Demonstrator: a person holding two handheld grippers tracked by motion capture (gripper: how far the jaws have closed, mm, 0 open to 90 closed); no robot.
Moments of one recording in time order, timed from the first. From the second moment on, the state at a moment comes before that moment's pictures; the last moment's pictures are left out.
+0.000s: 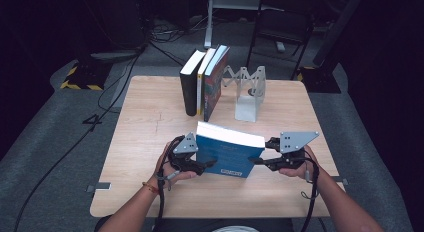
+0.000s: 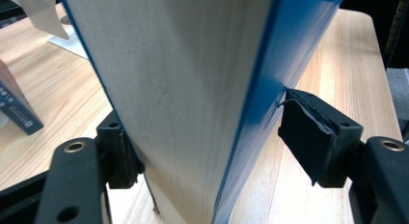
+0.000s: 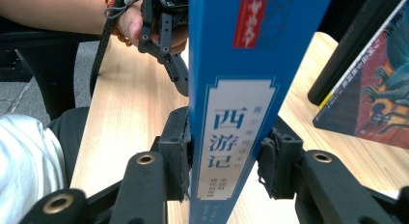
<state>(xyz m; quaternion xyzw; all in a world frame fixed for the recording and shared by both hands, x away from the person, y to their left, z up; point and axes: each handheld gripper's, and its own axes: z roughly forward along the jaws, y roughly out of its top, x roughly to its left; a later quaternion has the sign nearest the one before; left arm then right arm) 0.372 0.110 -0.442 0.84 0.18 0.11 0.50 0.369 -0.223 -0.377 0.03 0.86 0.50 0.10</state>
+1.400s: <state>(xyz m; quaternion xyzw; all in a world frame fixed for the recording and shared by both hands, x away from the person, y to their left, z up) 0.364 0.197 -0.498 0.87 0.32 0.08 0.37 0.388 -0.208 -0.302 0.16 0.88 0.43 0.14</state>
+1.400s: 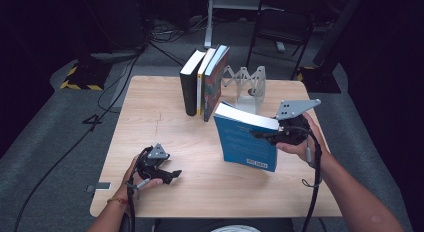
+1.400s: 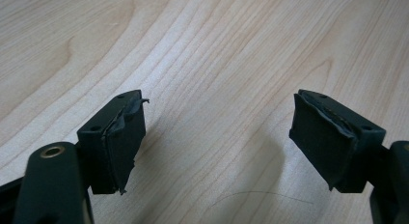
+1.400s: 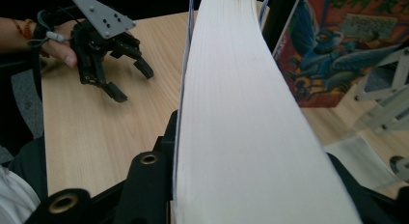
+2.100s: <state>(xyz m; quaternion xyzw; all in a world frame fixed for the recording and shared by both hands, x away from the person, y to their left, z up) 0.360 0.189 -0.504 0.87 0.32 0.12 0.35 0.423 -0.258 -0.288 0.28 0.84 0.40 0.22</state>
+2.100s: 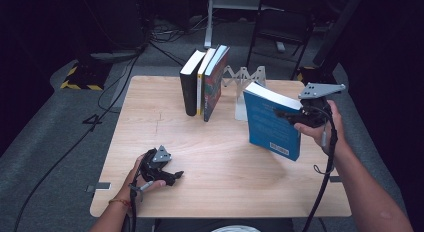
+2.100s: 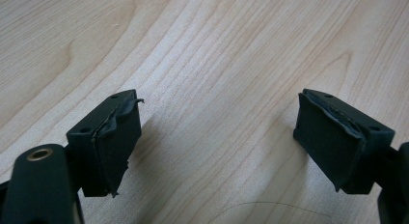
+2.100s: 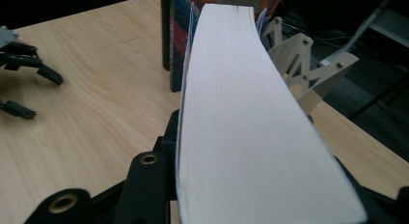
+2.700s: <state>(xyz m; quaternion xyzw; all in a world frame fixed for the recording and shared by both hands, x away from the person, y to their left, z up) 0.361 0.188 -0.504 0.87 0.31 0.12 0.35 0.482 -0.237 -0.269 0.35 0.82 0.40 0.23</state>
